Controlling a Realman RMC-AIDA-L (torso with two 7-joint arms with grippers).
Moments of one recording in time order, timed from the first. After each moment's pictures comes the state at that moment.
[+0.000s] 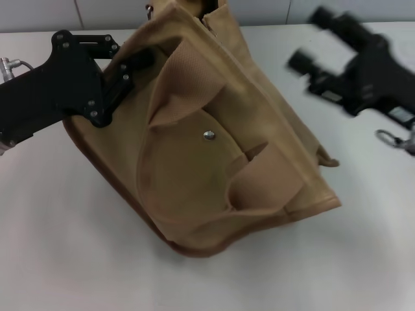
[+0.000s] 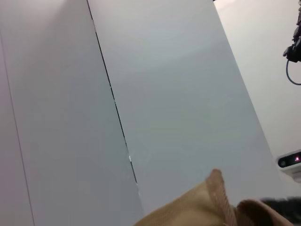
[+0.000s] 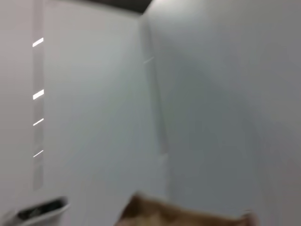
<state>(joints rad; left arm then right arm) -0.48 -2.07 0.68 0.57 1.56 1.82 -0.78 0.52 2.09 -0.65 -0.33 -1.47 -1.81 0.92</state>
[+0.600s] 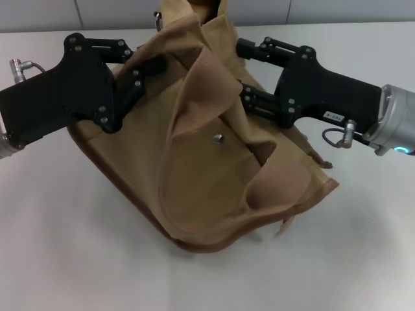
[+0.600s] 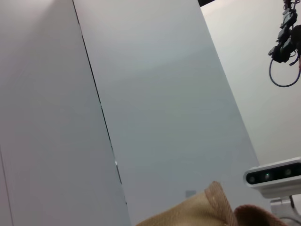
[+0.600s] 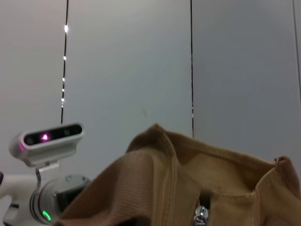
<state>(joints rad) -0.48 -2.08 0.74 0.57 1.53 1.83 -0.78 0.62 2.09 -0.86 -0.33 -1.47 -1.62 0.85</state>
